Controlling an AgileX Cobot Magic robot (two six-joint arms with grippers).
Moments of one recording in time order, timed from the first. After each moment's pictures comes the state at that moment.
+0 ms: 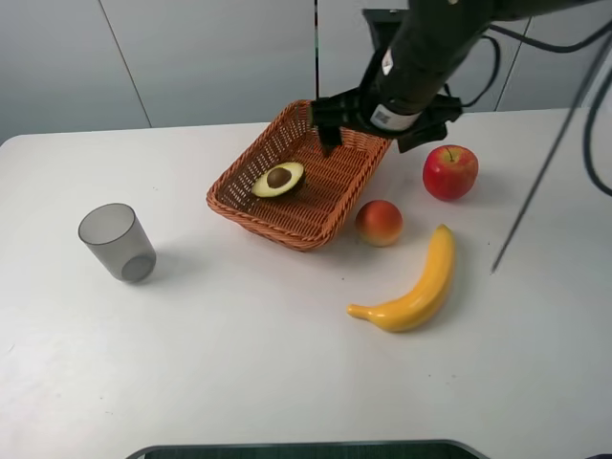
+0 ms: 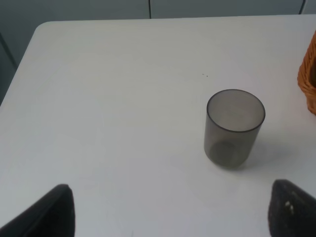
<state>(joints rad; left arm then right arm) 0.04 0.00 -0.51 0.02 1.08 -0.02 0.56 1.75 -1.16 -0.13 0.63 0.54</state>
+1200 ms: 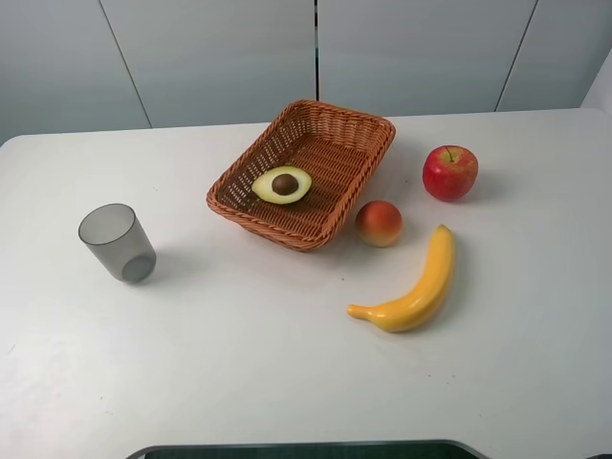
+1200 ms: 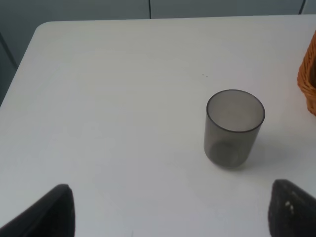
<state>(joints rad) 0.04 0.00 -0.51 0.02 1.08 -0.02 0.15 0.41 -0.67 -0.01 1.10 0.06</state>
